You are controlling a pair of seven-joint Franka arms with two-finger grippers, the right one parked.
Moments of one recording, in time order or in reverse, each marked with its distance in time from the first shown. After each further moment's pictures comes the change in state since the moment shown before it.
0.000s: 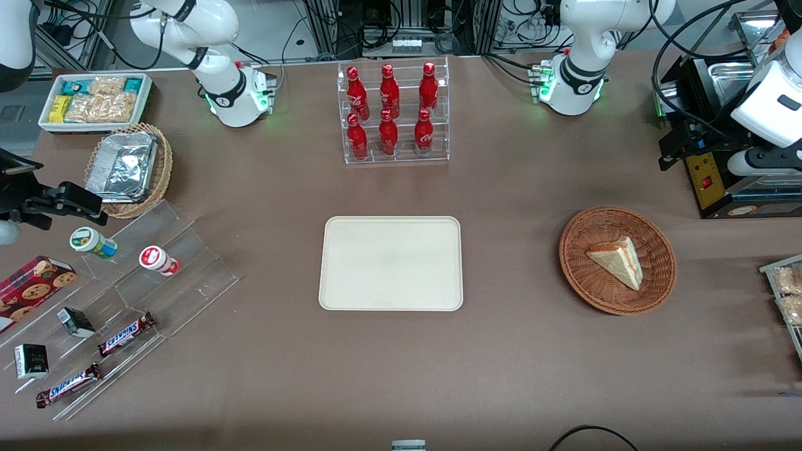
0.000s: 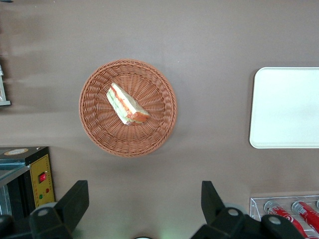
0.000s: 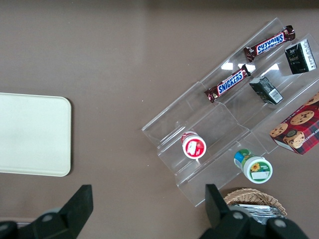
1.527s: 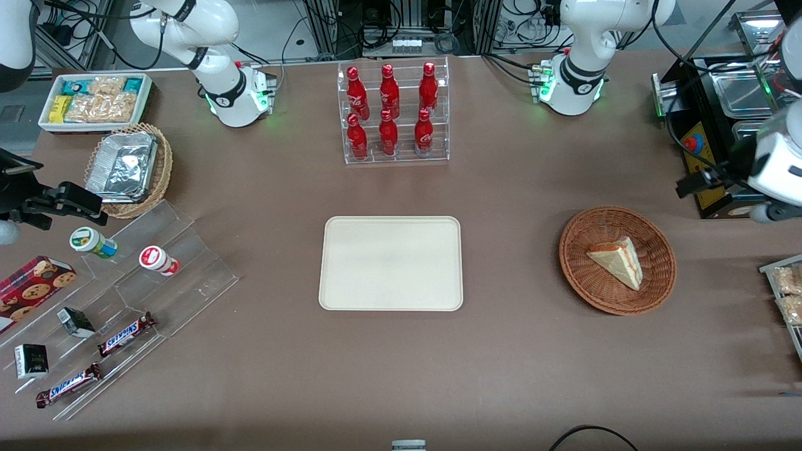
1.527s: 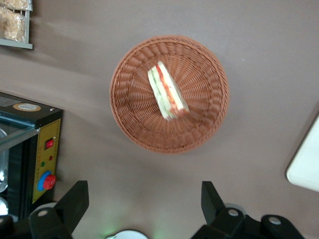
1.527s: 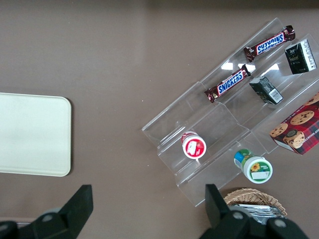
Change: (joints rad) arm -0.002 0.059 0.160 -0.171 0.033 0.116 -0.163
